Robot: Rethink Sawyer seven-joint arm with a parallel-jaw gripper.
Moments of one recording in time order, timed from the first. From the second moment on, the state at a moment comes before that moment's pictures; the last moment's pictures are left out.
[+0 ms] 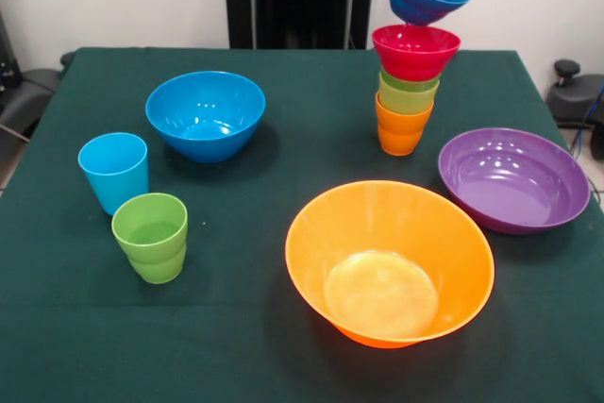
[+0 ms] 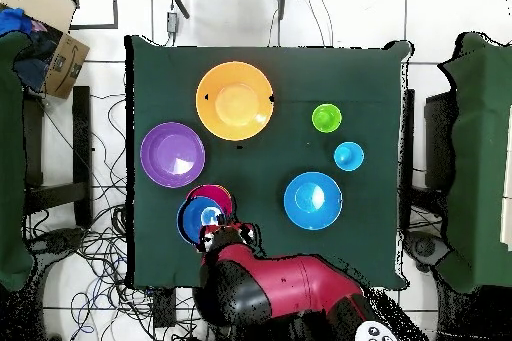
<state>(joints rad) -0.69 -1.10 0.61 2.44 -0.26 0.05 1.84</state>
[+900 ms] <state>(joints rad) -0.66 -1.09 0.55 2.44 -0.26 0.03 1.84</state>
